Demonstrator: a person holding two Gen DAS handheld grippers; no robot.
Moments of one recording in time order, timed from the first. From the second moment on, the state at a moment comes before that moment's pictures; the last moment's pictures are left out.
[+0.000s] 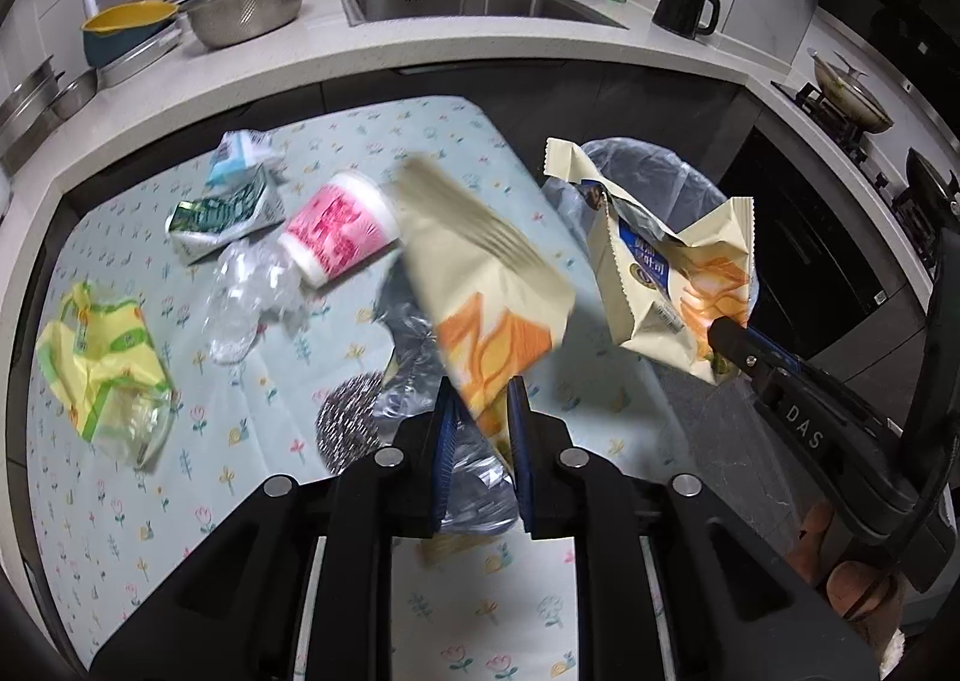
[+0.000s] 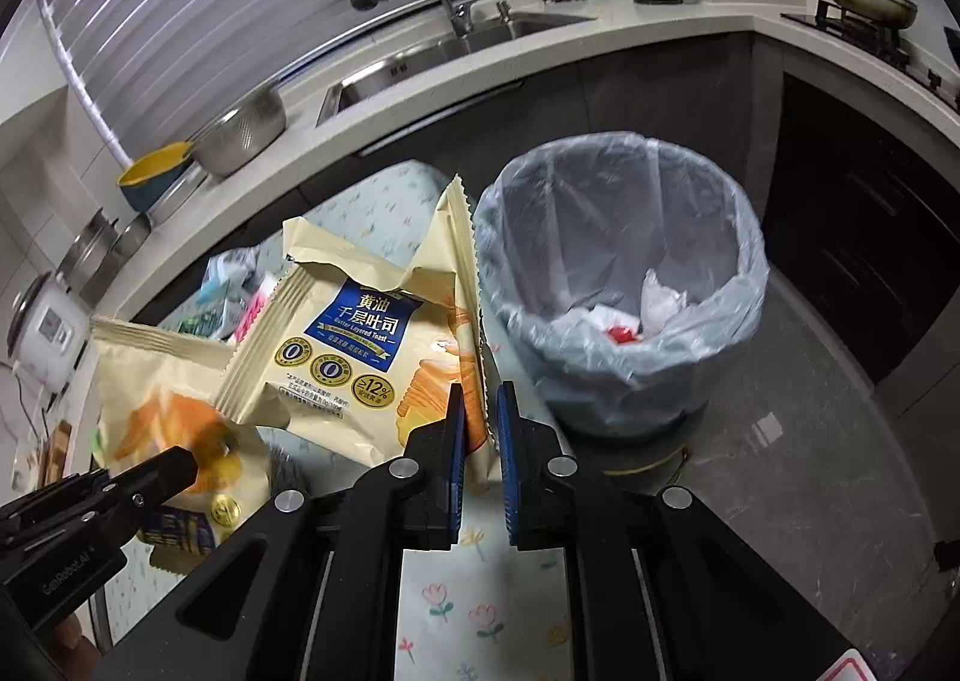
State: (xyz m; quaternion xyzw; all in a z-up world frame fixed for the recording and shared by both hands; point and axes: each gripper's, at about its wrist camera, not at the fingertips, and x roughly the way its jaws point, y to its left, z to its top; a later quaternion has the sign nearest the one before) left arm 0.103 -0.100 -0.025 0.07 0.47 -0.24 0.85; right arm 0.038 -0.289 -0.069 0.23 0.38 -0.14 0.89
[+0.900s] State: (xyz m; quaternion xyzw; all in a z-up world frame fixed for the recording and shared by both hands) left arm 0.075 -0.111 -0.078 0.09 0.52 -0.24 0.81; right arm 0.005 -0.330 -0.078 0.23 0.38 -0.21 0.87
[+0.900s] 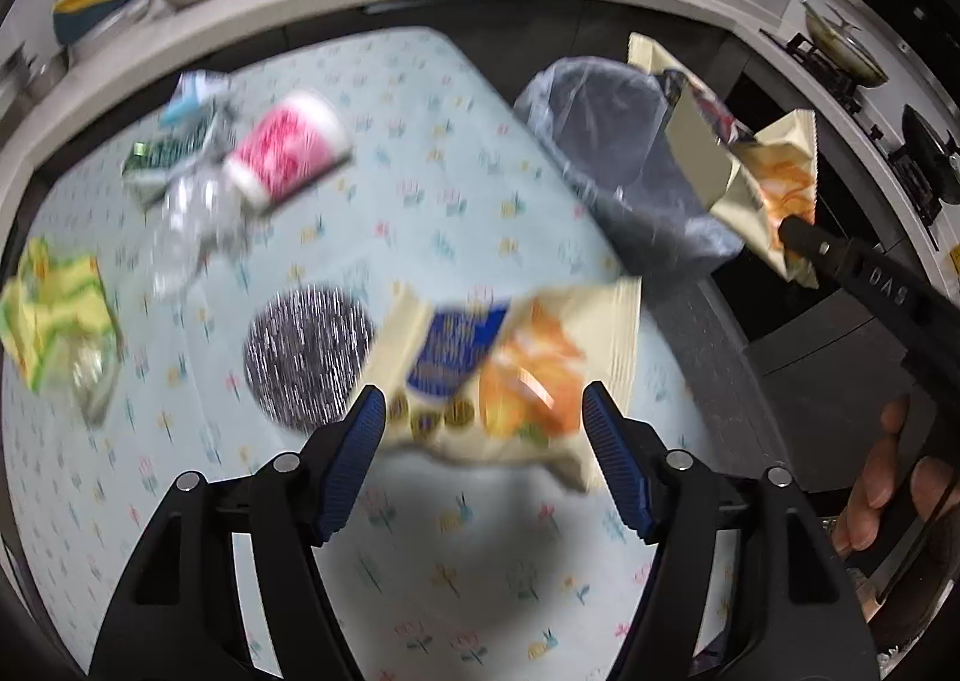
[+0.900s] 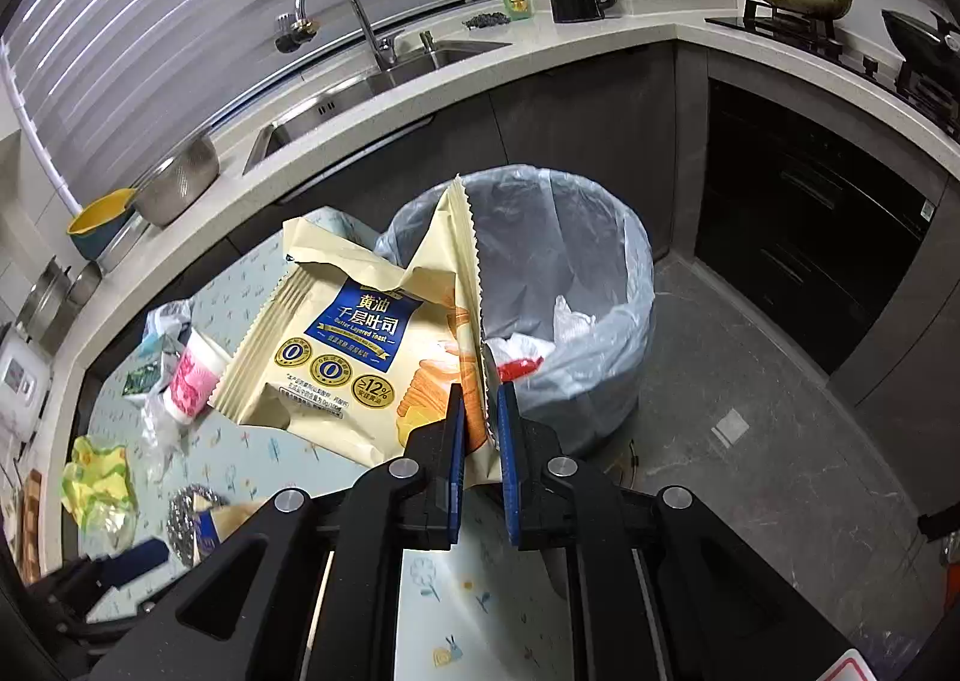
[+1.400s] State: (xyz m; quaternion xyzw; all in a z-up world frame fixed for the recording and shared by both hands) left arm 0.051 -0.163 -0.126 0.13 0.52 -0.25 0.81; right arm -0.013 -0.339 -0.087 0.24 0.38 -0.22 0.86
